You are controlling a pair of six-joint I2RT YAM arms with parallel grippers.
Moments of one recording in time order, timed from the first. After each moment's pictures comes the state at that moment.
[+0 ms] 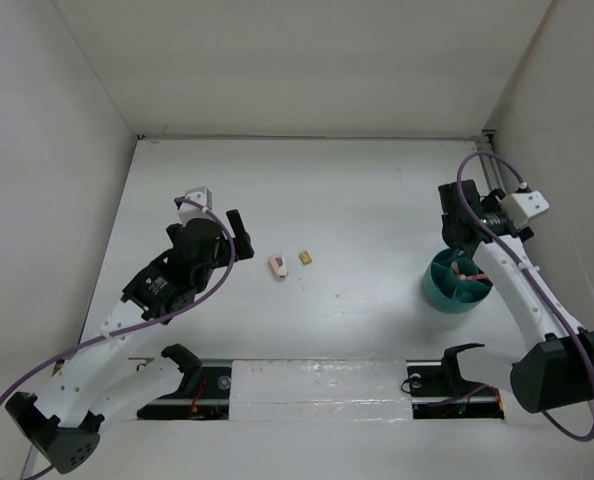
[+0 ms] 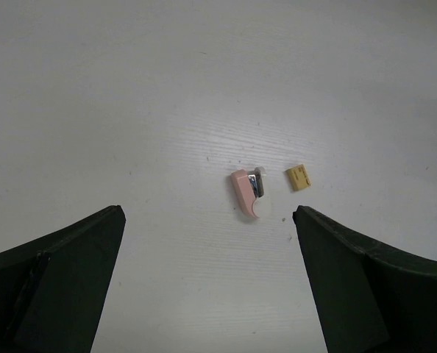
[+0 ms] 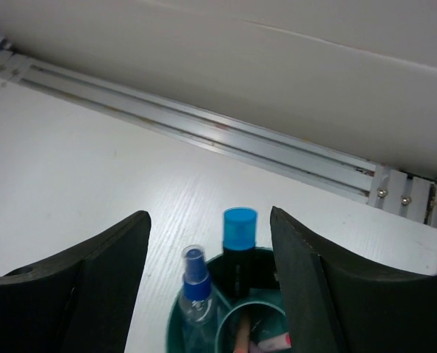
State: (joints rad) left arm -0.64 0.81 0.90 -0.66 -0.46 -0.60; right arm 0.18 1.19 1.04 -0.89 1.20 1.09
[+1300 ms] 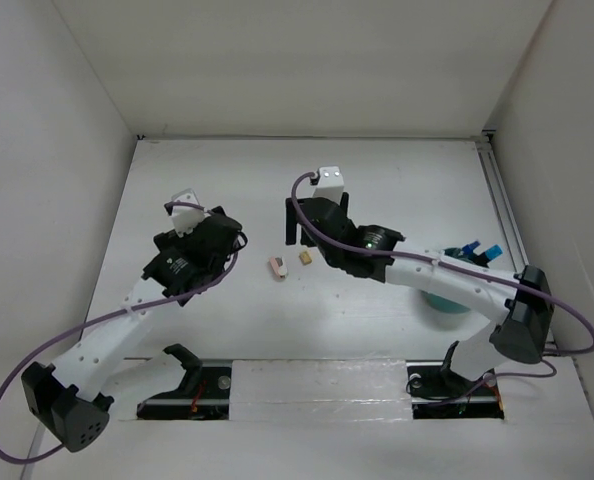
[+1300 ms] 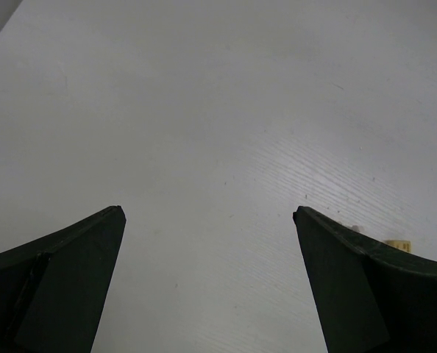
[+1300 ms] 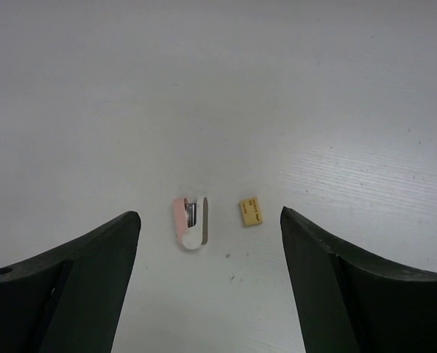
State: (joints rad) left arm -0.64 0.96 0.94 -0.85 -0.82 -0.83; right arm 1.04 1.54 1.37 -0.38 0.67 0.55
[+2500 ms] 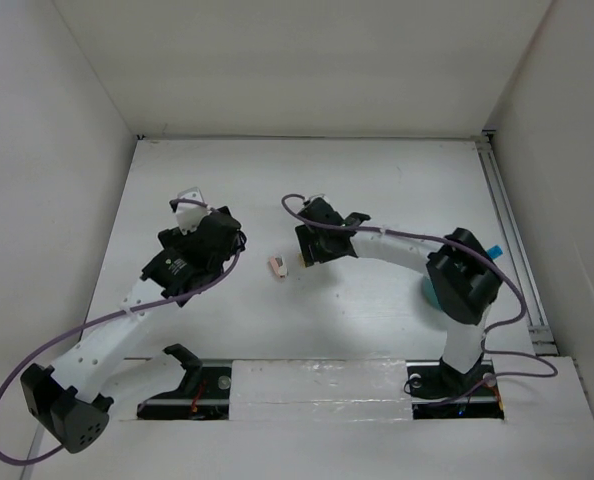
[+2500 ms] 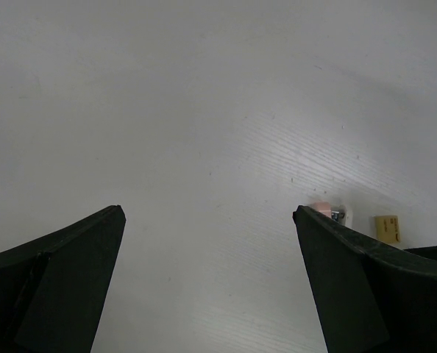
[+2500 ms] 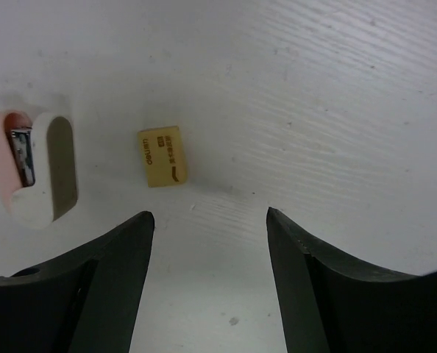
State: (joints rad) left arm -0.64 0.97 0.95 -0.82 -0.75 -0.77; right arm 0.80 1.82 1.30 -0.47 0.23 0.44
